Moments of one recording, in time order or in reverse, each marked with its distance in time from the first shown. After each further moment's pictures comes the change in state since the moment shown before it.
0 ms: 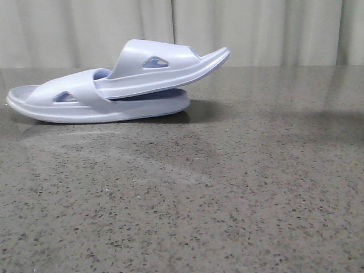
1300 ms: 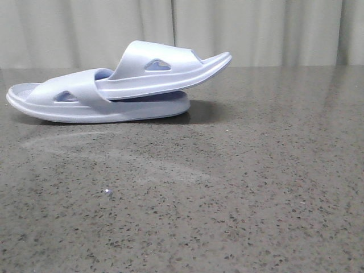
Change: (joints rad) left arm -0.346 -0.684 0.804 -0.521 -0.620 0.289; right arm 0.317 -0.563 0.658 0.070 -0.594 -0.070
